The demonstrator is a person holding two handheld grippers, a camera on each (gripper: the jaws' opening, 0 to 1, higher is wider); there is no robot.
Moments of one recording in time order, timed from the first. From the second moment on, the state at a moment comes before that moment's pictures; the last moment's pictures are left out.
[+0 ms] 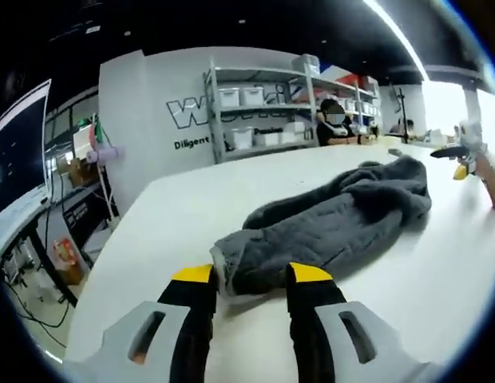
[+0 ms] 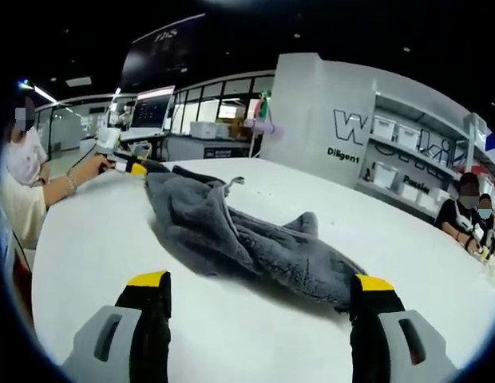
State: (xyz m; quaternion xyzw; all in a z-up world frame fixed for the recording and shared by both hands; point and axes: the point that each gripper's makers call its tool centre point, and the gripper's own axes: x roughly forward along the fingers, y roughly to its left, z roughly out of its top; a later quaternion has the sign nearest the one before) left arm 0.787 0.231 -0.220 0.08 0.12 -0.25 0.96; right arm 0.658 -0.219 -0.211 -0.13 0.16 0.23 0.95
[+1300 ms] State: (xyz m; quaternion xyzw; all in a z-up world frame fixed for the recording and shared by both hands) left arm 0.764 0.169 -0.170 0.03 0.04 -0.36 0.93; right arm 0.674 -0.205 -0.219 -0.12 0.16 0.25 0.95
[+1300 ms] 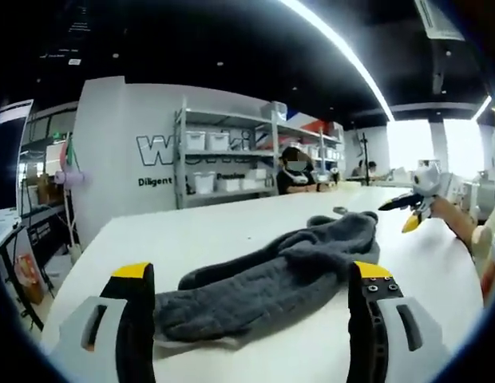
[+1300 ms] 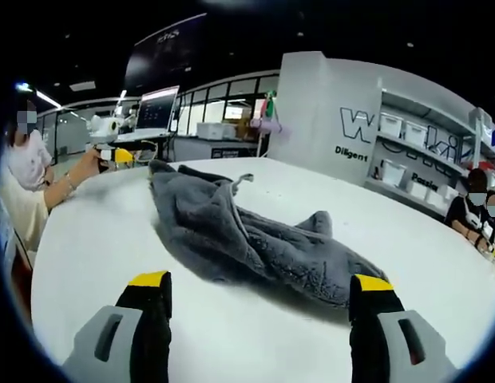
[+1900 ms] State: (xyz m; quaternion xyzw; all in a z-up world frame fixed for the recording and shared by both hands) left arm 0.753 0.166 -0.159 0.02 0.03 -0.37 0.93; right arm 0.700 -0.131 -0.179 -0.14 0.10 0.34 0.92
